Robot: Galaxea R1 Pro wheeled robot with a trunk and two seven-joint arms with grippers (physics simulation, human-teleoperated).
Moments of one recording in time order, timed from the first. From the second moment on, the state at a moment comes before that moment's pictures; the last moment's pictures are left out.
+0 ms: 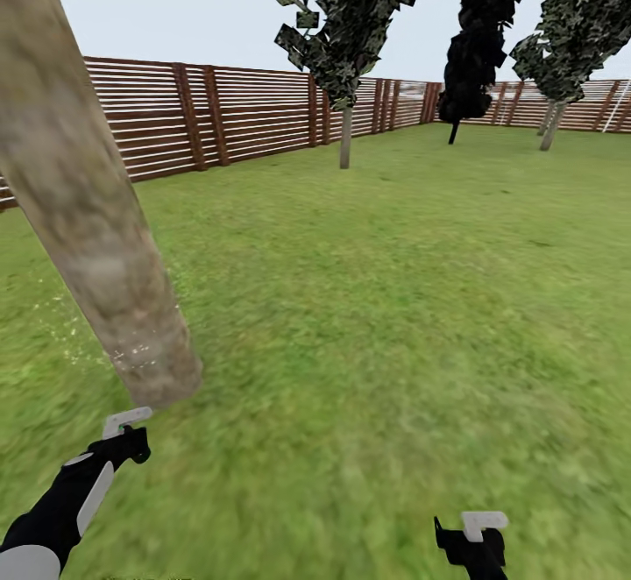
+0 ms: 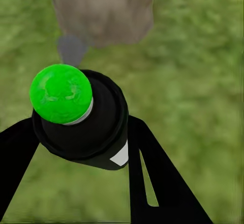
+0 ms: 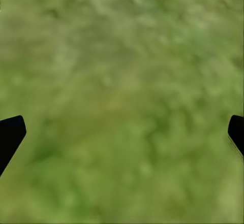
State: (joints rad) left arm -0.51 0.23 0.21 -0.71 0.15 0.26 0.00; right arm -0.46 -0.08 -0.28 -0.11 0.32 -0.44 -0.10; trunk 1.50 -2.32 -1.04
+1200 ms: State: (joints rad) left arm -0.53 0.25 0.05 -1.12 0.11 0.57 -0.15; right arm -0.45 -0.08 -0.28 -0.11 0.32 -0.44 -0.10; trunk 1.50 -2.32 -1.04
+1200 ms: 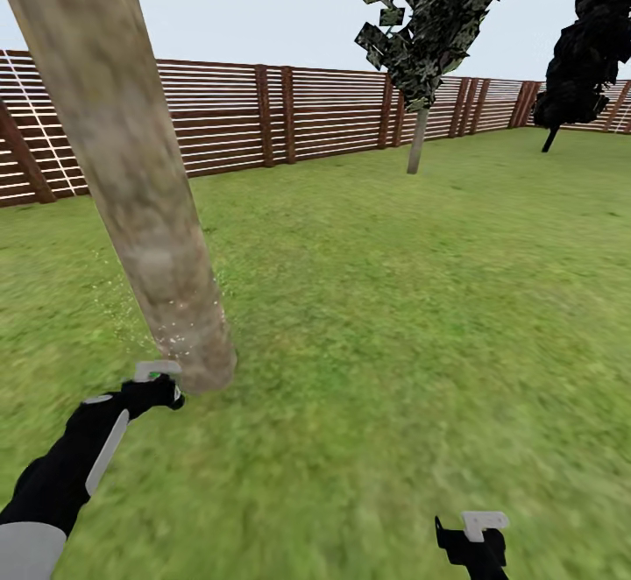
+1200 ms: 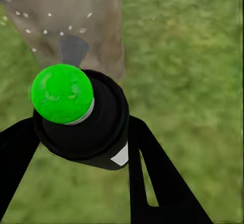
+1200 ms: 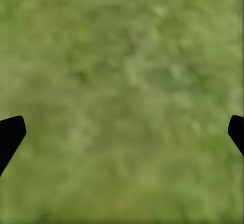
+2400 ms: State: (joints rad) left arm -0.62 0.41 0.08 -1.05 0.06 0.73 -0.19; right arm -0.45 -0.08 -0.28 -0.11 0.32 -0.44 -0.10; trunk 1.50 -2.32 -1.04
